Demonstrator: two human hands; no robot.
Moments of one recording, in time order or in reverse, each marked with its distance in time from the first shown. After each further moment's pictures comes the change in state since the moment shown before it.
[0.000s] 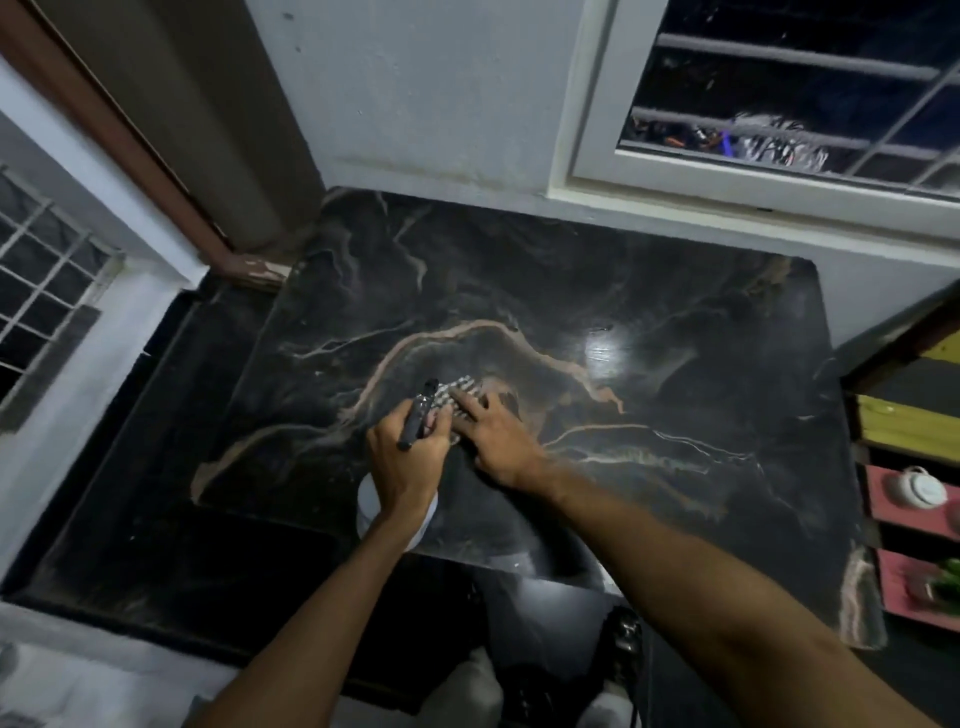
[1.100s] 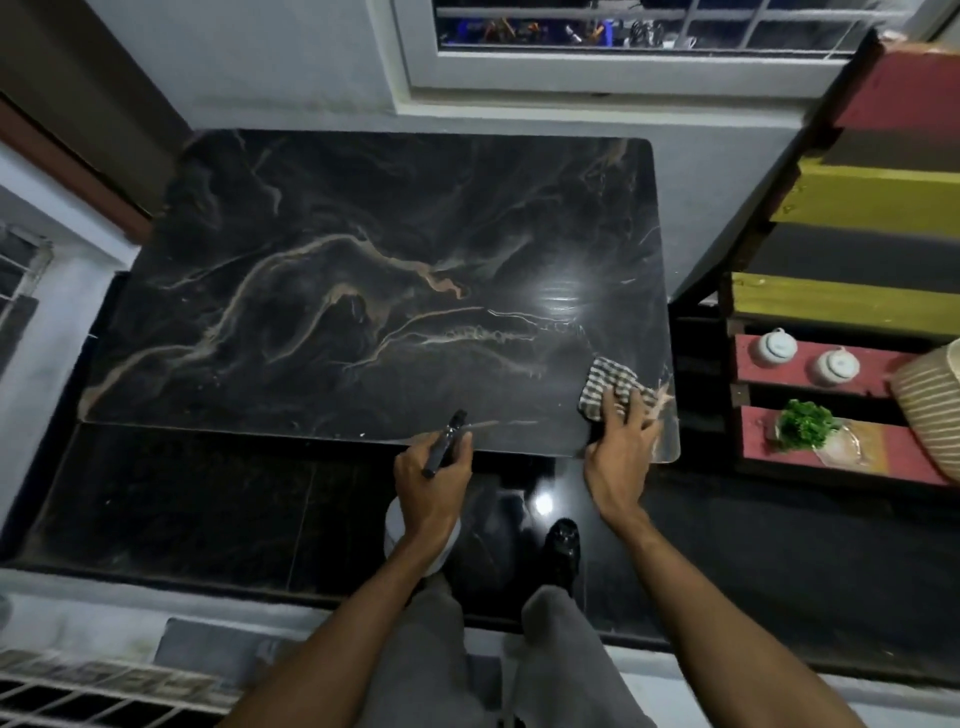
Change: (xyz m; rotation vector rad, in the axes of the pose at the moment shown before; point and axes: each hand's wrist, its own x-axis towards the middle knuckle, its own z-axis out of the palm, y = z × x) left_hand -0.283 0.082 0.102 -0.062 -0.203 -0.009; right_hand -0.380 0.110 -0.002 0.186 0.425 1.008
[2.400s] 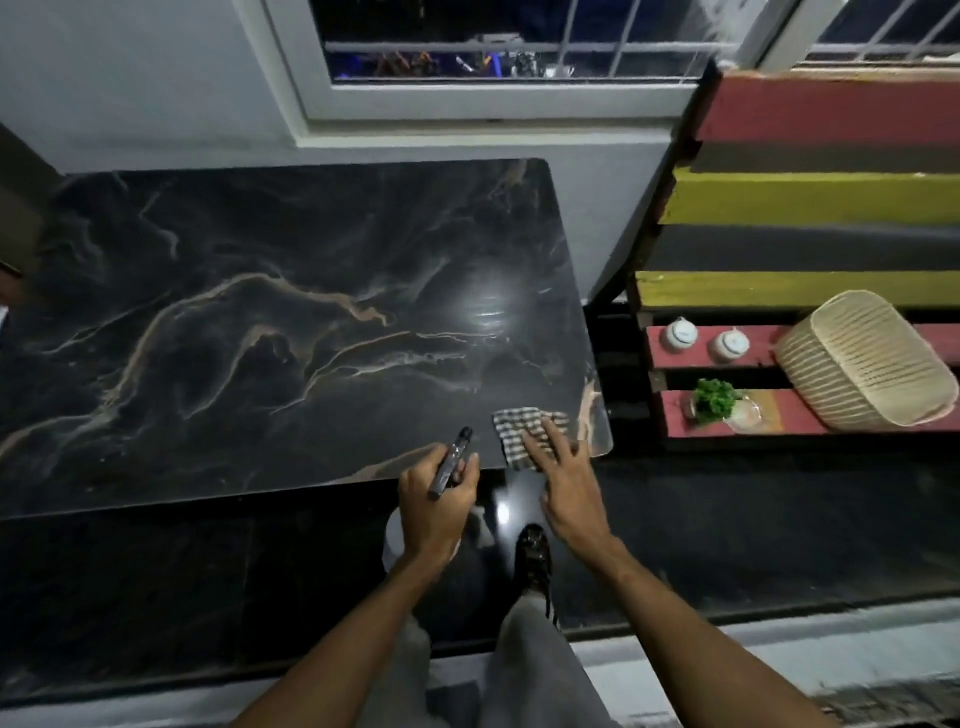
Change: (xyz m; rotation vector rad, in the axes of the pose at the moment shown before) left_hand -0.011 0.028 0.044 0.004 -0.211 0.149; right_hand -0.030 0.037 -0.006 -0.086 -0.123 -0.259
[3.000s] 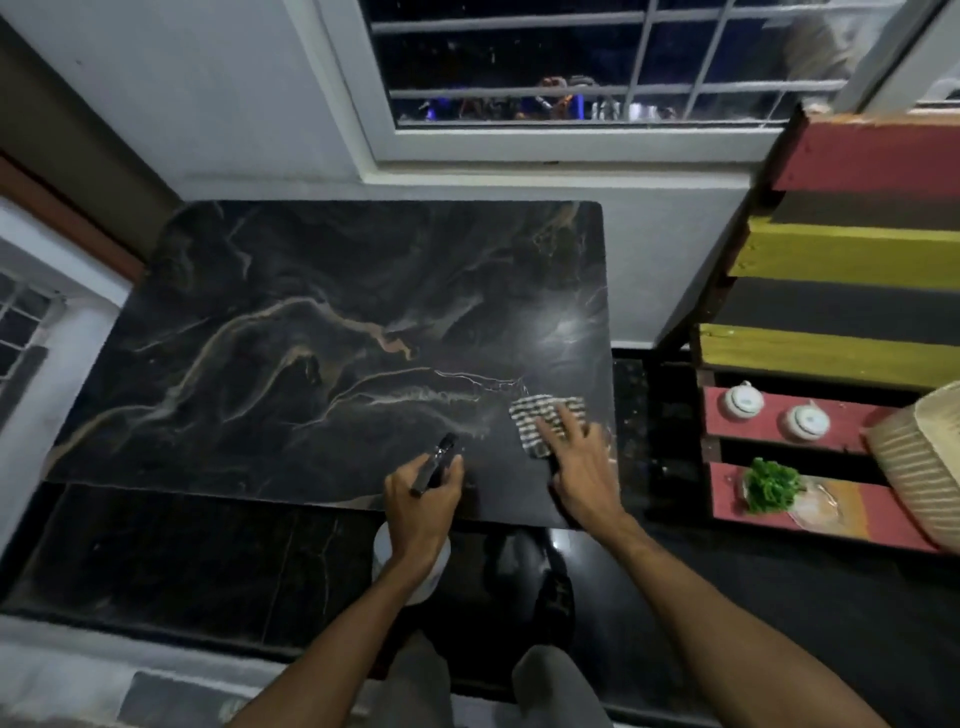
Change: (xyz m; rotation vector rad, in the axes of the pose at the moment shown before) left_hand 0.042 0.037 0.020 0.039 0.207 -0.154; right_hand 0.116 0.041 -0.031 0.010 -0.045 -0.180
